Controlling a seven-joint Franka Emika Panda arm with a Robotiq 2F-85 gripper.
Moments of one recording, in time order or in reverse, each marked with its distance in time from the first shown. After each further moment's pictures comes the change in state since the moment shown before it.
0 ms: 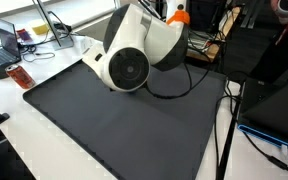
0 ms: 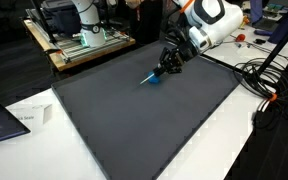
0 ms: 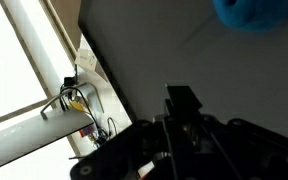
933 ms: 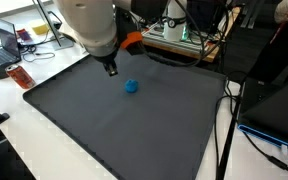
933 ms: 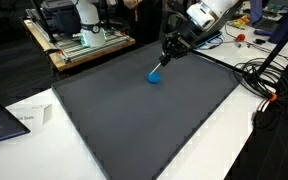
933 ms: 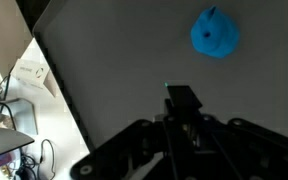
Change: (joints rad) arm -0.096 -0.236 0.035 -0.148 0.258 0.140 -0.275
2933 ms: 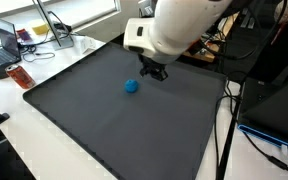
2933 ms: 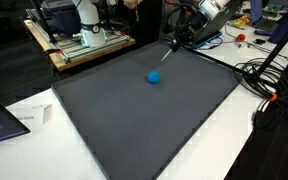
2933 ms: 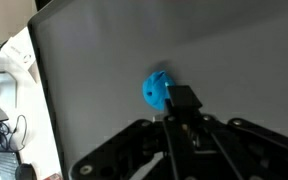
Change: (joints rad) arm 0.190 -0.041 0.054 -0.090 -0.025 -0.026 -0.029
